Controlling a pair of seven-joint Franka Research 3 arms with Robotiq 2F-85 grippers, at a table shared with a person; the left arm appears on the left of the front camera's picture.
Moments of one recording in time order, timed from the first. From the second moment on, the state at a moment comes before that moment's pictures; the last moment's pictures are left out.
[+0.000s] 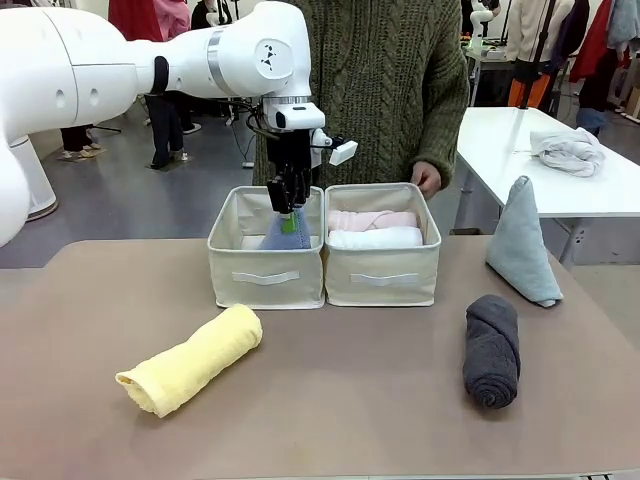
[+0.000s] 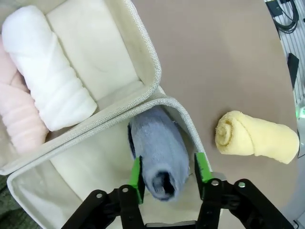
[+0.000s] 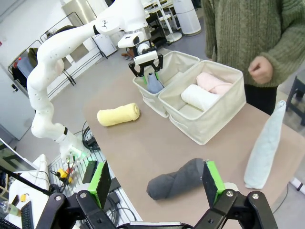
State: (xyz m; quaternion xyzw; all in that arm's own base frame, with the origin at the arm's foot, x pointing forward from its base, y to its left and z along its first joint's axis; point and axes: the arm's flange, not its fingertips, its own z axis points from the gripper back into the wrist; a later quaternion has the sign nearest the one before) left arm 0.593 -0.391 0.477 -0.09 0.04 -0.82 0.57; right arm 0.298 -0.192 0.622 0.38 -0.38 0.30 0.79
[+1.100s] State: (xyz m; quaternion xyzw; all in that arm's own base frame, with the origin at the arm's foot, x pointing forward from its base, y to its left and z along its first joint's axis) left arm 0.512 -0.155 0.680 -0.04 -0.15 -0.72 0.67; right arm 0.299 -0.193 0.622 0.38 -0.38 0.29 0.79
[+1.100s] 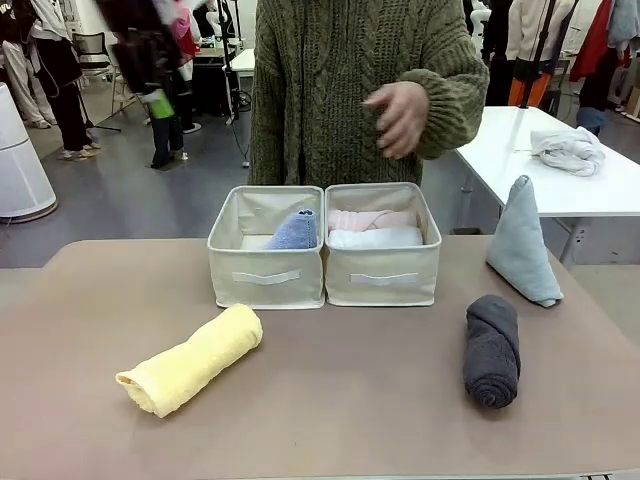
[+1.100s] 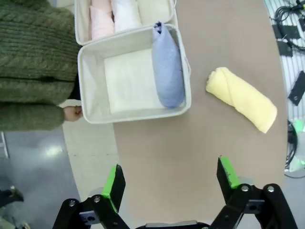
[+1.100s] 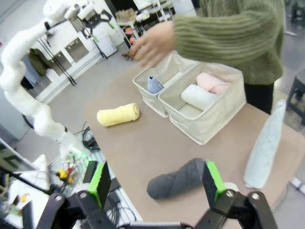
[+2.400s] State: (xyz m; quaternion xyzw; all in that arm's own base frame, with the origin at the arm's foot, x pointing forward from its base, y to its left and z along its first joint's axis) left arm 0.384 0.143 0.642 -0.15 -0.25 -0.53 0.80; right arm 0.299 -0.193 0.622 0.38 -0.38 0.29 0.79
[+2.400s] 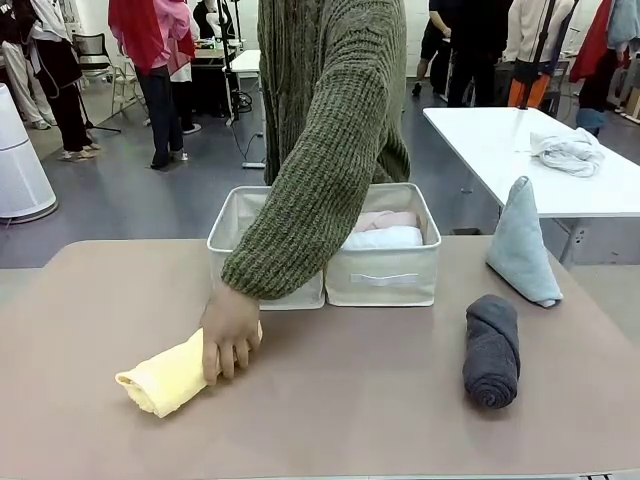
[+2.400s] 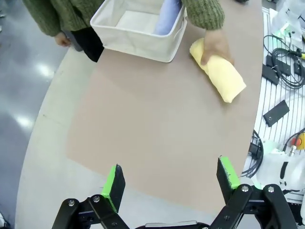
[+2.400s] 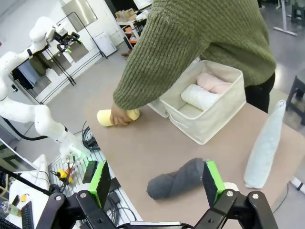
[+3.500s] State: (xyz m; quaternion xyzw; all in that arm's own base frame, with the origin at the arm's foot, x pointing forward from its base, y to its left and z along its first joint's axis) left arm 0.413 0.117 0.628 -0.15 -0.22 -0.54 0.80; right arm 0.299 -0.193 0.622 0.38 -0.38 0.29 0.79
